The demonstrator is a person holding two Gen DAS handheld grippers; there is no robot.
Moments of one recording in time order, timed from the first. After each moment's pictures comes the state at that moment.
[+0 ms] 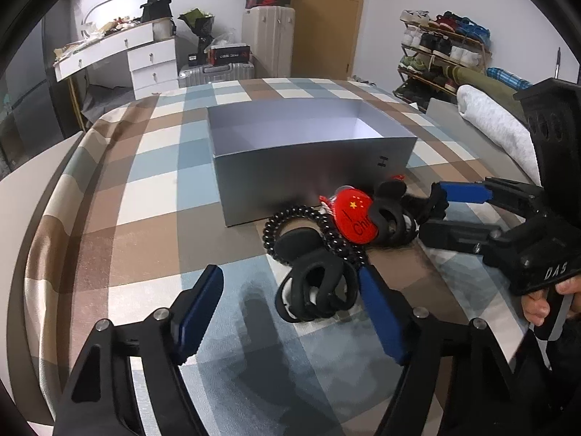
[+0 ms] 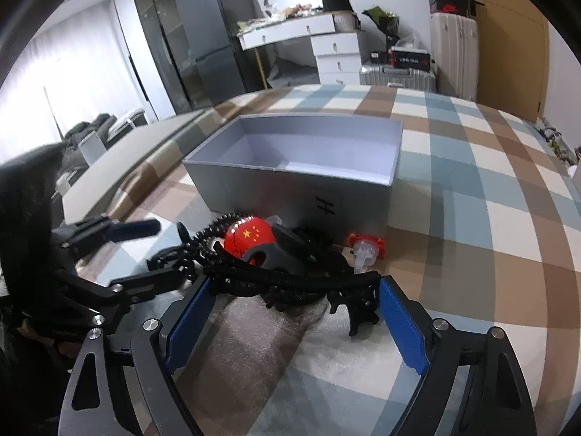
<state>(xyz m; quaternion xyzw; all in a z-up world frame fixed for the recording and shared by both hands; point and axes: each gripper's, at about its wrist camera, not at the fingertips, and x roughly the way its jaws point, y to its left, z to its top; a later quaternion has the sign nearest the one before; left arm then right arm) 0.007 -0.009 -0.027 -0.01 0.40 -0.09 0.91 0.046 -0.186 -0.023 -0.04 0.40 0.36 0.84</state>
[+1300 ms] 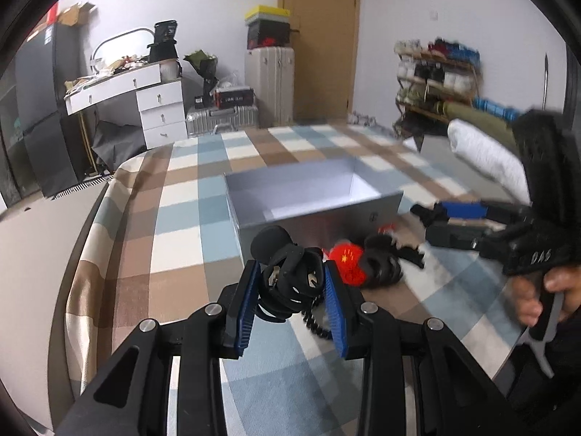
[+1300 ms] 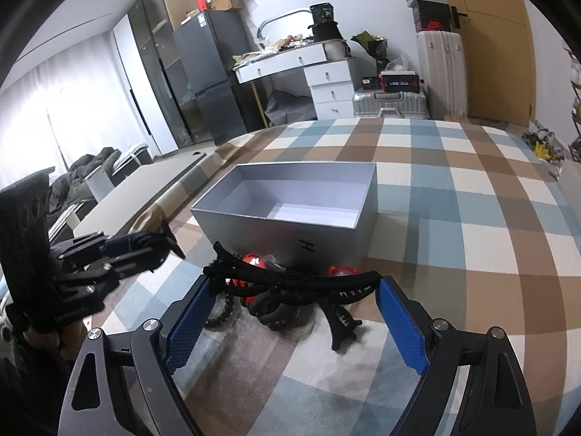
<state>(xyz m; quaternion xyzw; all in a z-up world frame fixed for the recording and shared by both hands) -0.008 0.001 0.012 0.00 0.32 -0.08 0.94 0.052 -0.209 0.001 0.00 0.36 0.37 0.86</state>
